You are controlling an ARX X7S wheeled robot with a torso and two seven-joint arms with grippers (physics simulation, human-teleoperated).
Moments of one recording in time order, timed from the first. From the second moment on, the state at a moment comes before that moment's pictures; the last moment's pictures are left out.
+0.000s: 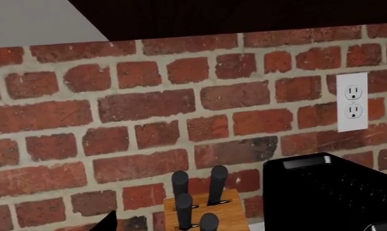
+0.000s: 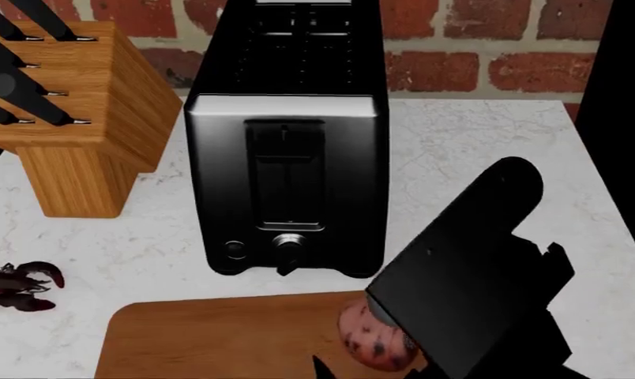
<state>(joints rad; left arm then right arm) -0.86 -1.22 0.34 0.52 -1.41 -0.43 -0.48 1.10 0.87 -0.33 -0.64 1.89 1.42 0.63</state>
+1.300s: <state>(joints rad) -0.85 -1.20 0.33 0.52 -1.38 -0.41 -0.46 1.58 0.90 -0.83 -0.88 2.82 1.20 1.24</state>
